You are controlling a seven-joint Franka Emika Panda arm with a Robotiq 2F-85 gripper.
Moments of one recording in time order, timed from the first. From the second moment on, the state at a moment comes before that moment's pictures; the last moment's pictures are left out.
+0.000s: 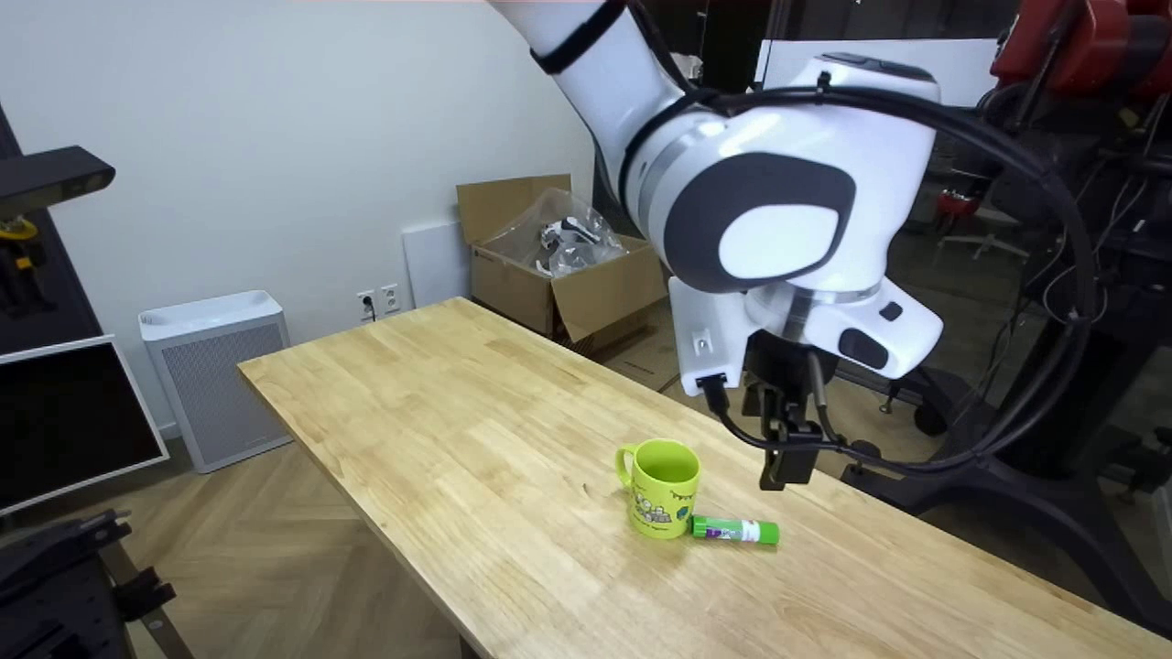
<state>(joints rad) -0.25 0.52 -0.15 -1.87 0.34 2.53 0.30</state>
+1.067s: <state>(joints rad) -0.26 0.89 -0.15 -1.46 0.29 2.35 0.30</state>
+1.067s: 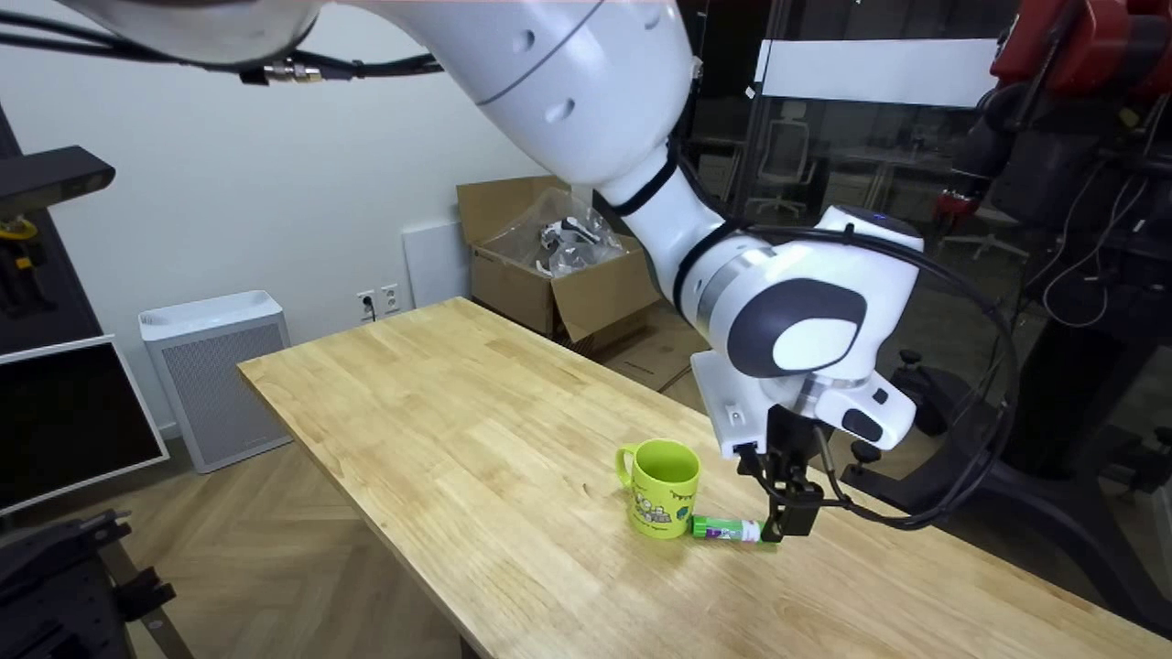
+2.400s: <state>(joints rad) -0.25 1.12 -0.13 -1.25 0.20 2.43 0.33</state>
